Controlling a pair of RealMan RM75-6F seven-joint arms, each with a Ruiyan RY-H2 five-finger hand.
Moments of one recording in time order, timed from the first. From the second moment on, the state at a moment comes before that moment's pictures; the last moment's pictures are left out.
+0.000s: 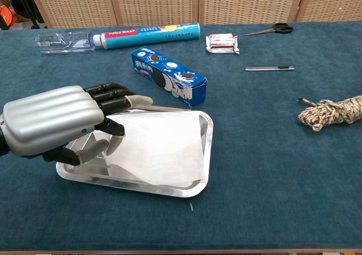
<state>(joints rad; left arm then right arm) -0.60 -1.50 0.10 -1.51 1.78 1.12 0.33 0.06 -1.03 0.00 -1.76 -1.56 1.44 -0.09</state>
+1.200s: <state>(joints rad) -0.62 -1.48 0.09 -1.45 1.79 1.10 0.31 0.06 -1.03 0.00 -1.76 -1.56 1.44 -0.09</state>
